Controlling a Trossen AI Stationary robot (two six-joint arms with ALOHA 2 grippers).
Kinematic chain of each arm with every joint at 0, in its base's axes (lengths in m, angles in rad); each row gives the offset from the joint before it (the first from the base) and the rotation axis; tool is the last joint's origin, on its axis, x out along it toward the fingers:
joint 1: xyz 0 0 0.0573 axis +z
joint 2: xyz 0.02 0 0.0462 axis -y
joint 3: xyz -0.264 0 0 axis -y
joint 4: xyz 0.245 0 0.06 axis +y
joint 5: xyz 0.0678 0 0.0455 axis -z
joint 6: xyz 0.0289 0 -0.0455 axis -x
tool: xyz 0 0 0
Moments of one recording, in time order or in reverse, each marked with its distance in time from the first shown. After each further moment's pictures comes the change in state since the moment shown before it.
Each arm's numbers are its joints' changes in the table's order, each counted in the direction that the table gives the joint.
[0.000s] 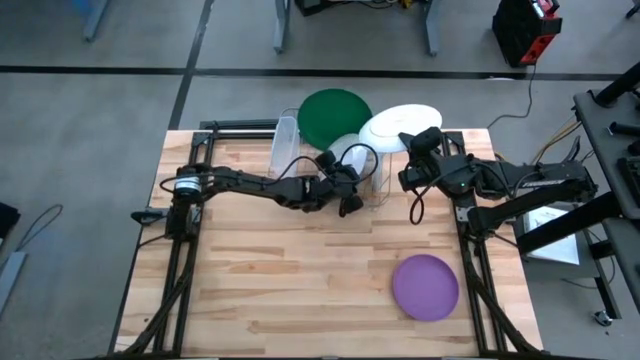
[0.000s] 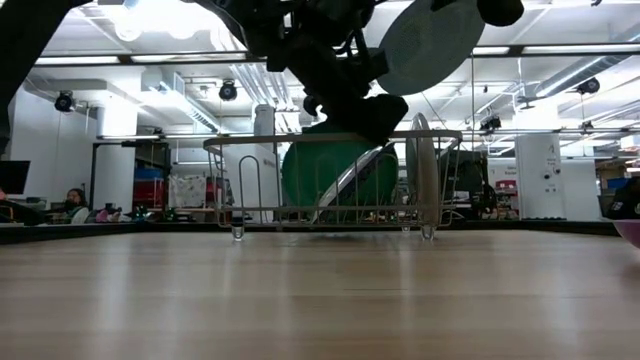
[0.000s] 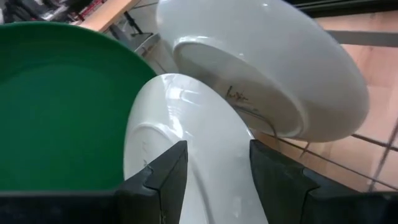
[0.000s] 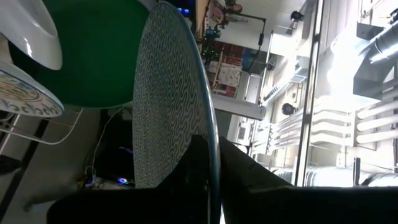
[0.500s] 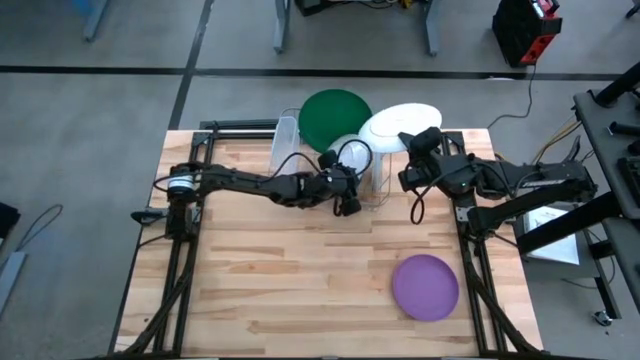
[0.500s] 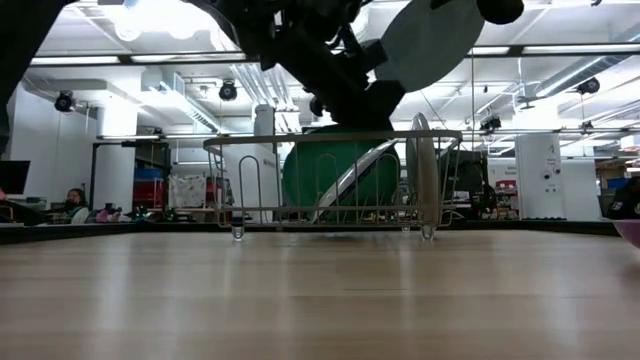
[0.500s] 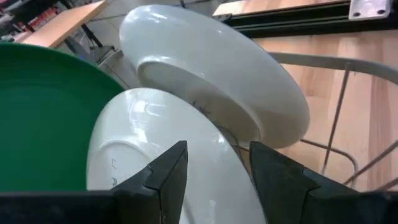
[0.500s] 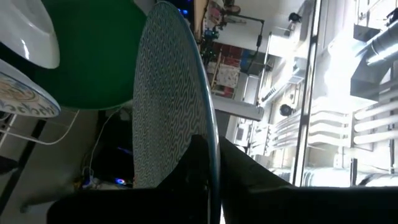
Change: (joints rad) left arm 0.010 0.053 -0.052 -0.067 0.192 -0.031; right arm 0.001 -0.001 0.006 -0.006 0.000 0.022
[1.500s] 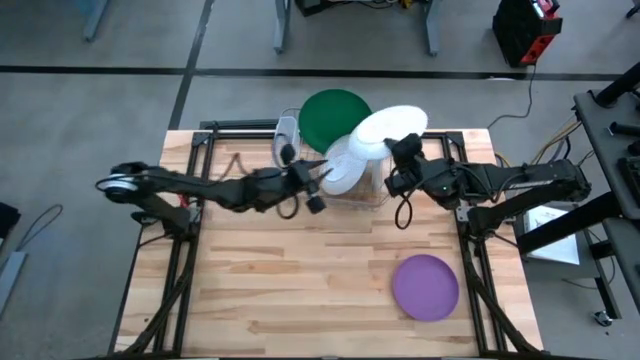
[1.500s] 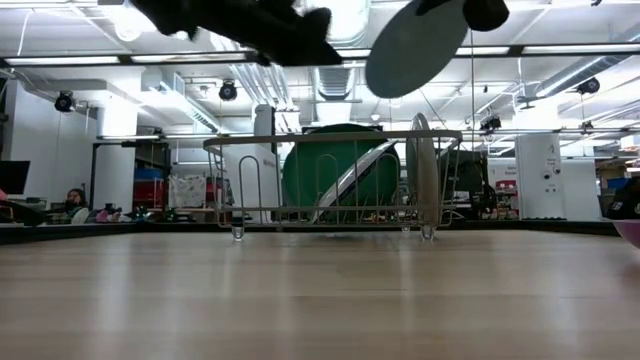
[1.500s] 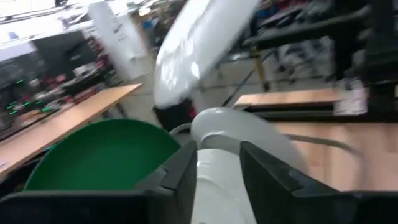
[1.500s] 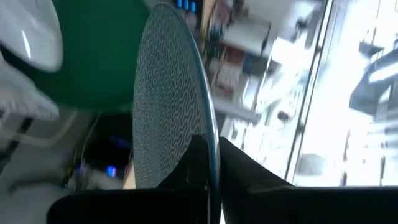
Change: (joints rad) left arm -0.045 0.436 -0.451 -0.433 -0.032 -0.152; right arm -0.001 -0.101 0.024 -0.034 -0.017 0.054
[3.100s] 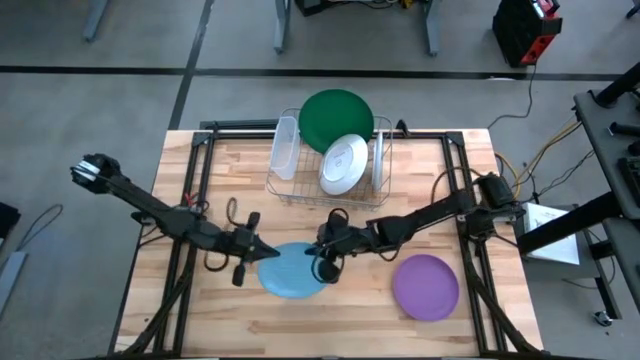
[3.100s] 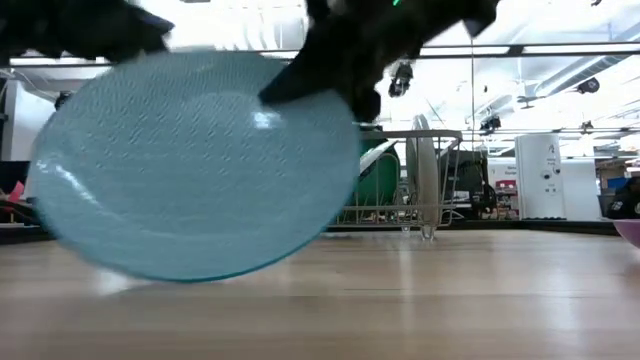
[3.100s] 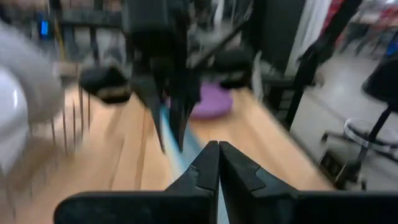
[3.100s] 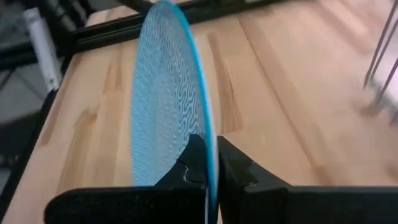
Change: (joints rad) left arm -0.512 0.537 -0.651 -0.043 0.255 0.427; right arm 0.115 -0.694 0.000 -0.487 -0.860 -1.965
